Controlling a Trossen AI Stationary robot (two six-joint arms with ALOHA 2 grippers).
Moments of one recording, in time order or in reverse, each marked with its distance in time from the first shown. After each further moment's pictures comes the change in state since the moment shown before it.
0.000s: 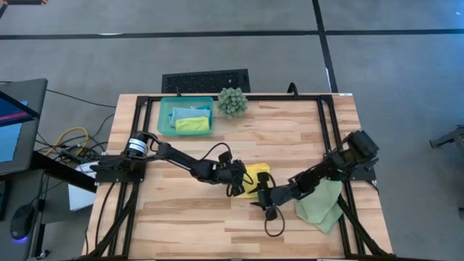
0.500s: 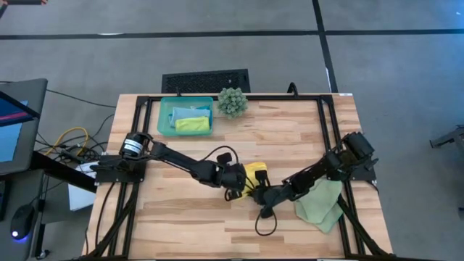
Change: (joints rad) left arm -0.039 -0.043 0.147 -0.325 -0.006 0.017; right arm -0.024 0.071 0.103 -0.171 0.071 -0.007
